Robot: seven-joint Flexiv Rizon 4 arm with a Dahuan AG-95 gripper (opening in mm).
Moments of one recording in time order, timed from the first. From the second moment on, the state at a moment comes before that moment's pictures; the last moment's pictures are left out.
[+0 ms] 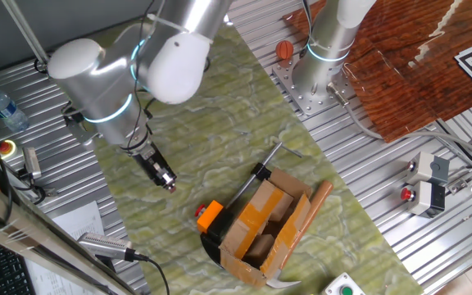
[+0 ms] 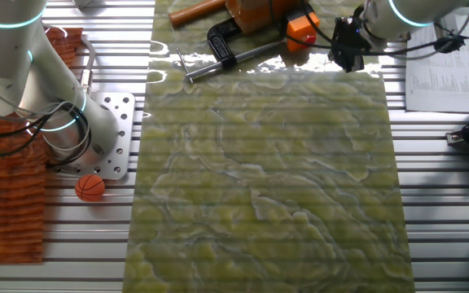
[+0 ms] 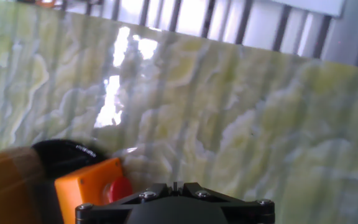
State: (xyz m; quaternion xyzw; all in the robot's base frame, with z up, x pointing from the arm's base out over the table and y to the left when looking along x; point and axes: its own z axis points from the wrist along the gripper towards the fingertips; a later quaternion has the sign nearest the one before) arm 0.589 0.163 0.082 0.09 -0.98 -0.15 0.06
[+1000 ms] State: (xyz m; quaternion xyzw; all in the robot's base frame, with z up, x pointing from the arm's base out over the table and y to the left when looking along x) arm 0.578 0.178 0.072 0.15 -0.96 -0.22 0.07
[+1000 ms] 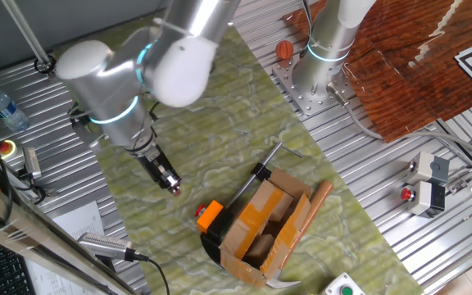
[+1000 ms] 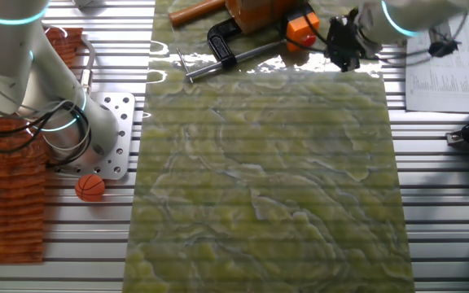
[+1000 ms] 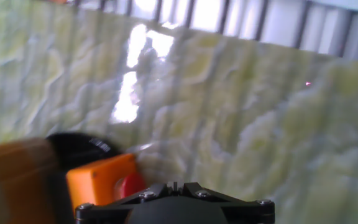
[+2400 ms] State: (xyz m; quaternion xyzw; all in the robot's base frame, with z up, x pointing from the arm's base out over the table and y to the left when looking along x) arm 0.558 0.216 0.056 0.22 -0.92 -0.30 0.13
